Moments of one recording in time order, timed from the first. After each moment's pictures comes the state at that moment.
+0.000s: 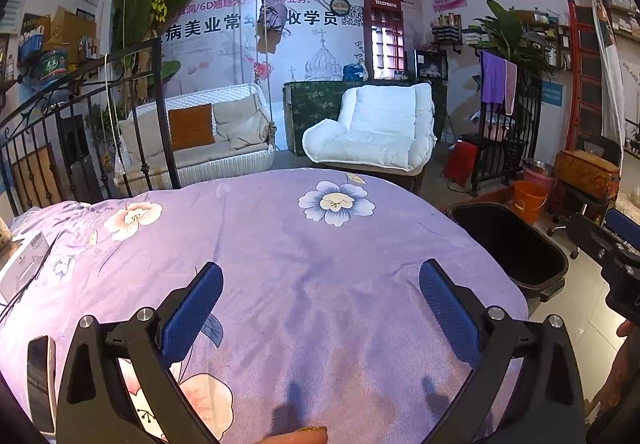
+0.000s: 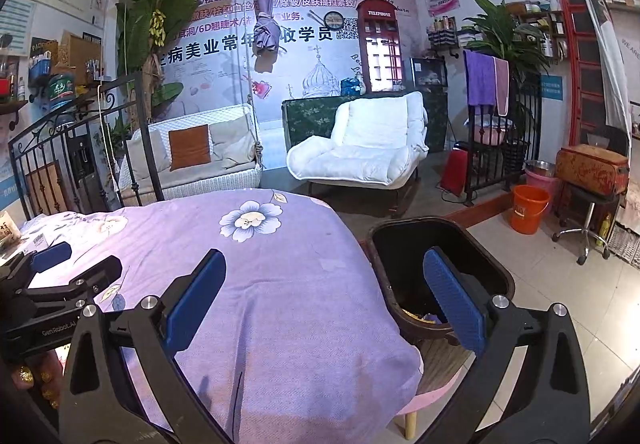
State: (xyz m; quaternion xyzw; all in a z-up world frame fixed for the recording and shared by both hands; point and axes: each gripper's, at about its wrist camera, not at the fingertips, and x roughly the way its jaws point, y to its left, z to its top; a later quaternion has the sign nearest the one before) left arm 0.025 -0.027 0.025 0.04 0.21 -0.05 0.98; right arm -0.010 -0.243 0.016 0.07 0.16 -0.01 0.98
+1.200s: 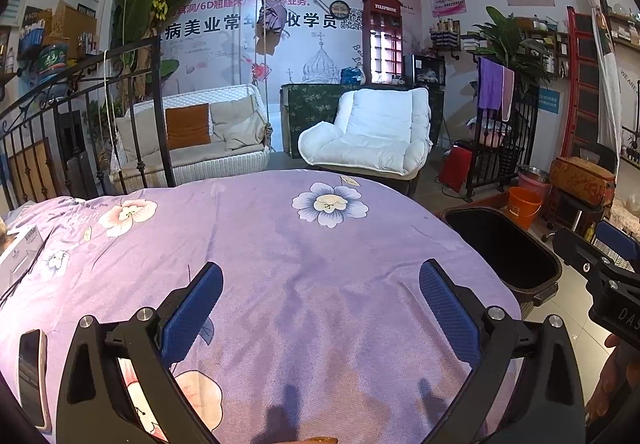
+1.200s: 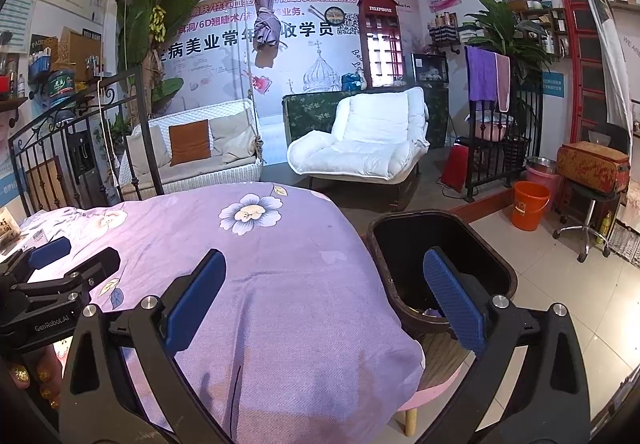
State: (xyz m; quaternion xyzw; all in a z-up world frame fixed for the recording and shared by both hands) left arm 0.019 -0.027 0.021 0.03 0.20 -0.05 0.98; right arm -0.006 -0.245 0.009 0.06 0.17 -0.01 0.98
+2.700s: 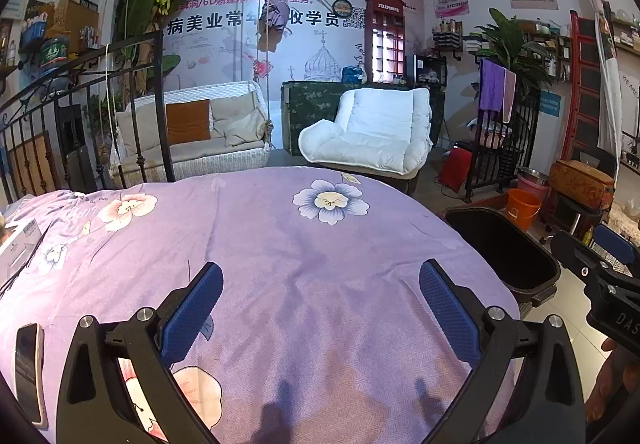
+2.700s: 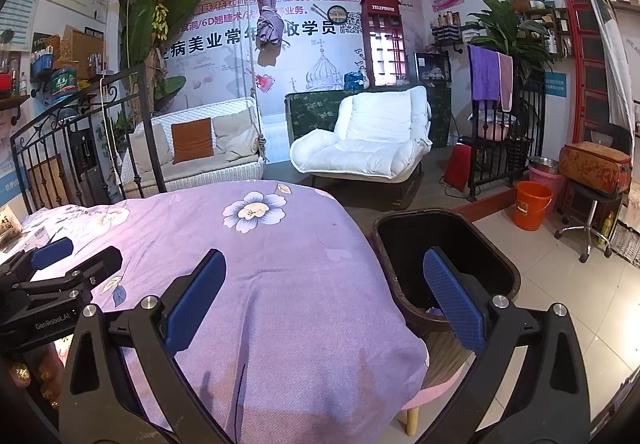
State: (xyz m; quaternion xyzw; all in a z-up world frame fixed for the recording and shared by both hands) left arm 0.021 -0.019 0.022 0.02 0.21 -0.05 0.98; right arm -0.011 -0.248 0.006 0.06 0.17 0.00 0.98
